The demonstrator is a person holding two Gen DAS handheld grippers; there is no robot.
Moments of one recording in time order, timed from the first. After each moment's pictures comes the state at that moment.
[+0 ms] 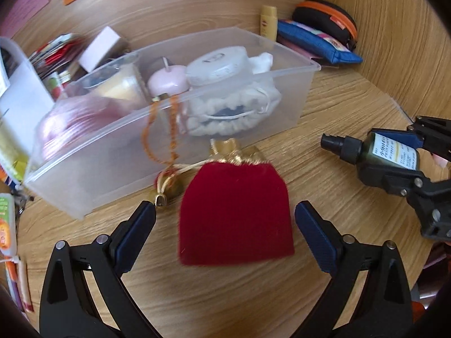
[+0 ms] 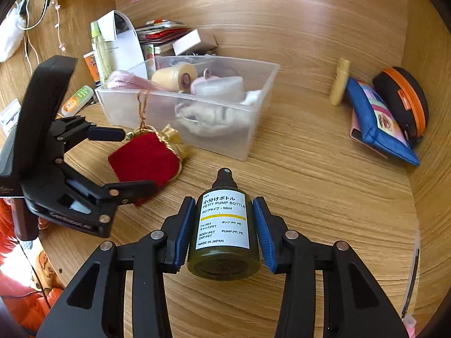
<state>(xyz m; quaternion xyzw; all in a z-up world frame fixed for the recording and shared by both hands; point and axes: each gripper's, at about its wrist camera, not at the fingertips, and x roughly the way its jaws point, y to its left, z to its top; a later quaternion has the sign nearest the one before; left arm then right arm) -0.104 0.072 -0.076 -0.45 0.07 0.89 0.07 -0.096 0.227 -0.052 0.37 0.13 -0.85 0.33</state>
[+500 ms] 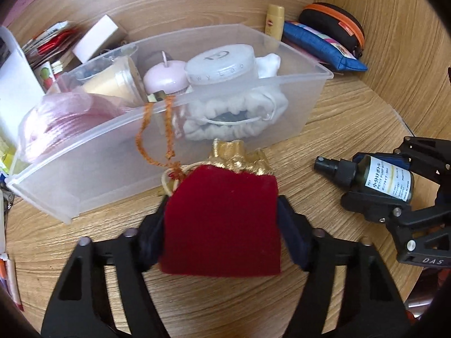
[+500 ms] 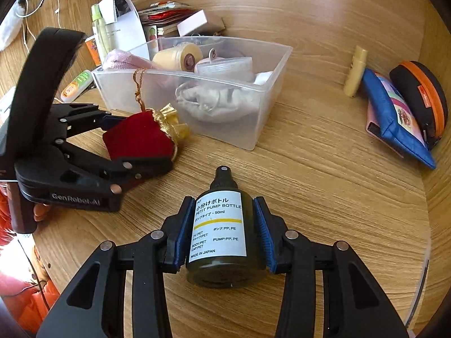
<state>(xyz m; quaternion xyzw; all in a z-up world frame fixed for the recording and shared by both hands) -0.111 0.068 -0.078 -0.45 0.04 0.89 0.07 -0.108 0.213 -0.070 0.40 0.16 -0.84 0.35</state>
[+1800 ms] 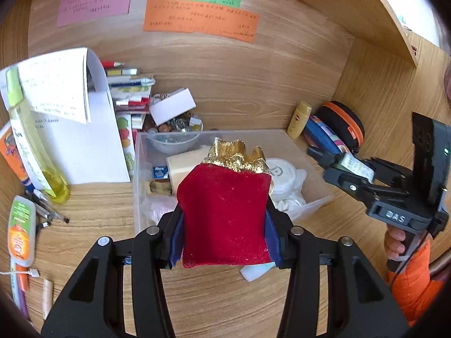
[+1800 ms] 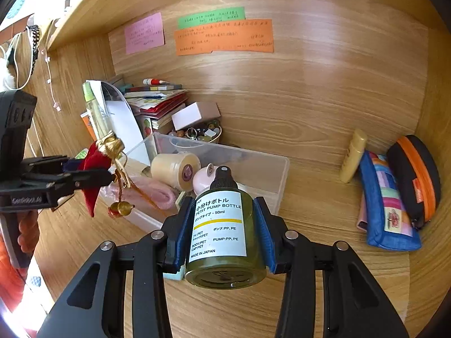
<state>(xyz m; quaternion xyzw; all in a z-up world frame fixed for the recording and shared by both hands) -0.103 -0.034 0.019 -0.35 -0.08 0.93 0.07 -0.162 0.174 0.022 0.31 0.09 -0.88 0.36</state>
